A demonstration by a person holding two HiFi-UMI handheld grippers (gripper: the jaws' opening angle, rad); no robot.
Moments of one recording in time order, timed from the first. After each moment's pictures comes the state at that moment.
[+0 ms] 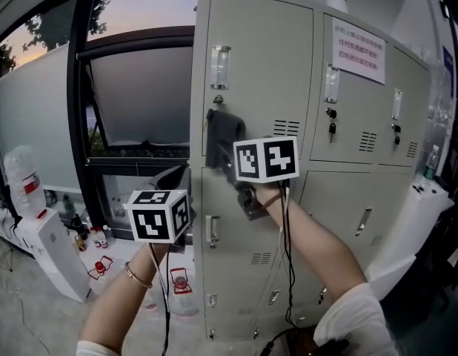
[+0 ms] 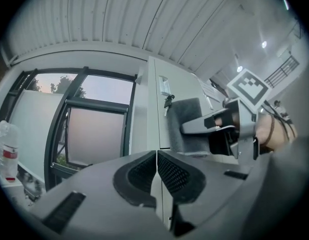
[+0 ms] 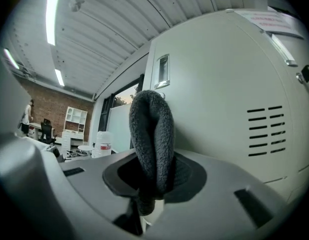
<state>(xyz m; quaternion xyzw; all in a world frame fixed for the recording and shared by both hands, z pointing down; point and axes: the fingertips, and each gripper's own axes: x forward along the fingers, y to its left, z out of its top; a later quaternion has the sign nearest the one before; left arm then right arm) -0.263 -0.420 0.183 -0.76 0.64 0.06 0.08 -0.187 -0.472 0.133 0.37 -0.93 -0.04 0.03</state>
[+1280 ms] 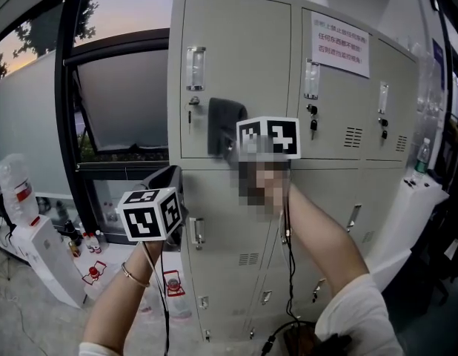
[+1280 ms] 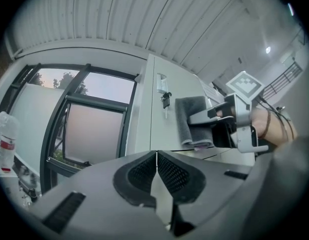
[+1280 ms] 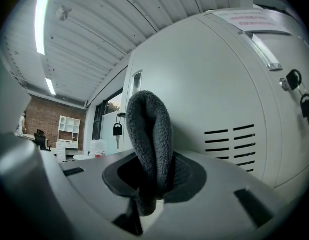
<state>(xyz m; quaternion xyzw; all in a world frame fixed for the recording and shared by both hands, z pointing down) -0.239 -0.436 0.178 -0.76 0.64 0.09 0.06 -0.133 -0.495 0.101 0.40 -0.92 0.00 0.00</state>
